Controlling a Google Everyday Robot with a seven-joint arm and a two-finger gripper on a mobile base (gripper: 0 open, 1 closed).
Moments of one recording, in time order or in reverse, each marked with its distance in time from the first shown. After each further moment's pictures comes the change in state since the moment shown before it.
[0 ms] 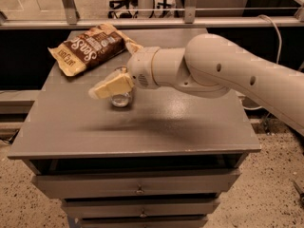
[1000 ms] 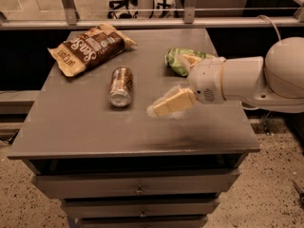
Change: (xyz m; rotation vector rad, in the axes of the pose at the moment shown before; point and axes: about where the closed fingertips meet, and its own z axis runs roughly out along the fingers) arm 0.049 -0.007 -0.134 0.012 0.112 0.008
